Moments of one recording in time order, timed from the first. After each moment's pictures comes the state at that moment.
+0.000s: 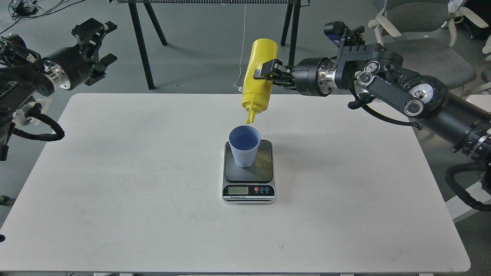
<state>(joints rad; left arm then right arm) -1.09 0.47 -0.16 -0.31 0.42 -0.49 -0.49 1.23 -0.24 0.33 0.81 -0.99 0.49 0.03</state>
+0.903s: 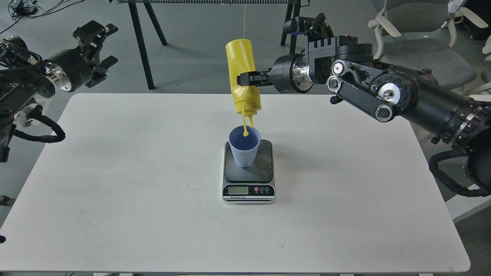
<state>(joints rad) -1.08 0.46 -0.16 -0.31 0.42 -0.49 -0.49 1.33 -0.15 0.25 0.82 -1.31 0.49 0.04</state>
